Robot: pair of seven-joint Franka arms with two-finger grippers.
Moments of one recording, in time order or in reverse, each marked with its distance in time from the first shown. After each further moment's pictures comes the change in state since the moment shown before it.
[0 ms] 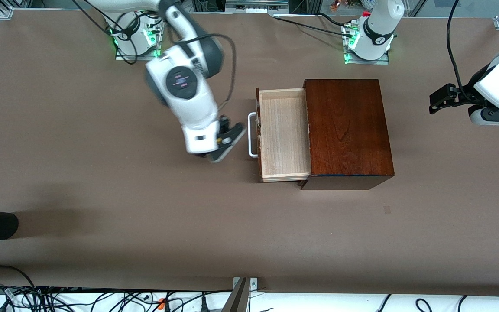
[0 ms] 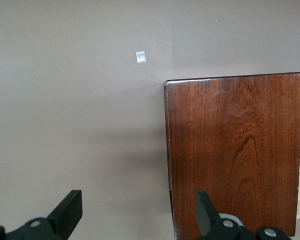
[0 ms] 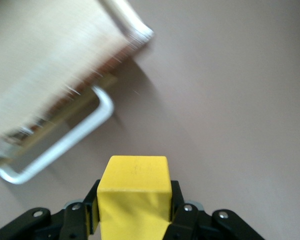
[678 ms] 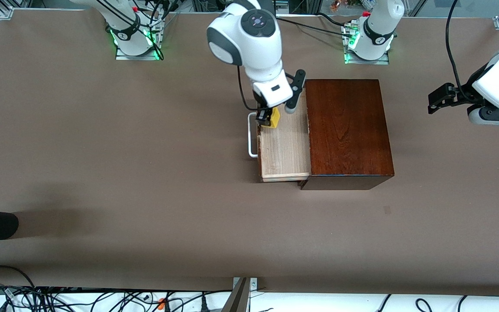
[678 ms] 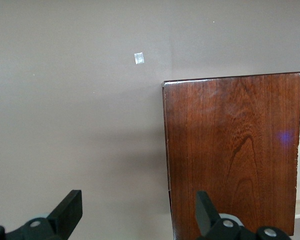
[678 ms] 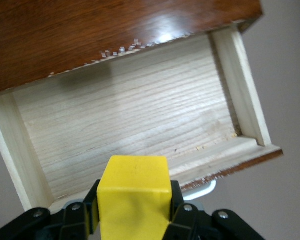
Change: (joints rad) left arm -0.005 0.000 -0.001 0.003 0.000 0.000 0.001; right arm 0.225 0.043 0.000 0.116 -0.072 -0.003 -0.077
